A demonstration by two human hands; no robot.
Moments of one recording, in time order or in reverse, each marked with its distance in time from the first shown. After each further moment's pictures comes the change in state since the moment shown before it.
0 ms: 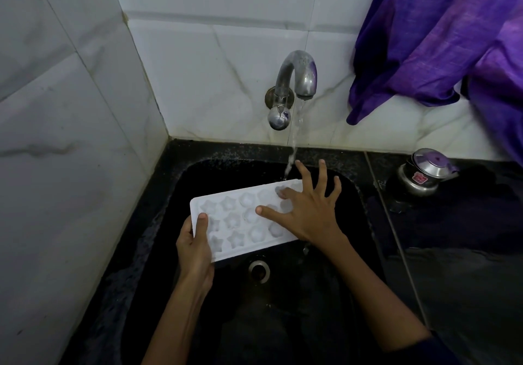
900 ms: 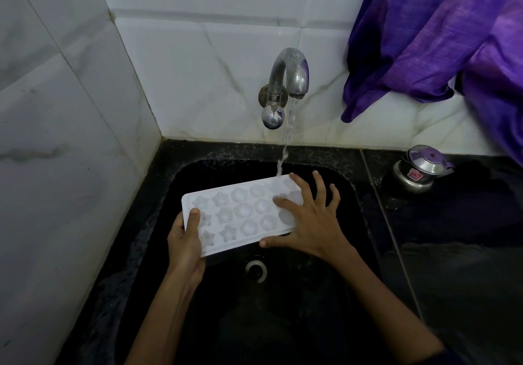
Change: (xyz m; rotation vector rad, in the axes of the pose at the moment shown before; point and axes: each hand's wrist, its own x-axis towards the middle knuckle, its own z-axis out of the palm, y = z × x) left_hand 0.012 0.010 0.002 0.019 -0.022 -0.036; right_hand -0.016 0.025 0.010 -0.063 0.019 -0.168
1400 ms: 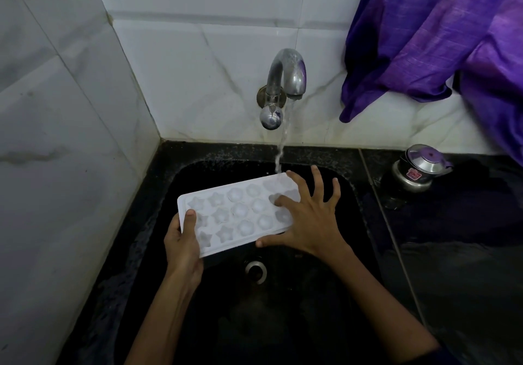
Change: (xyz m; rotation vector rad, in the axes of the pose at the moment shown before) left_hand 0.000 -0.001 0.000 0.000 0.034 0.021; right_hand 0.006 -0.005 0.002 -0.047 0.109 0.009
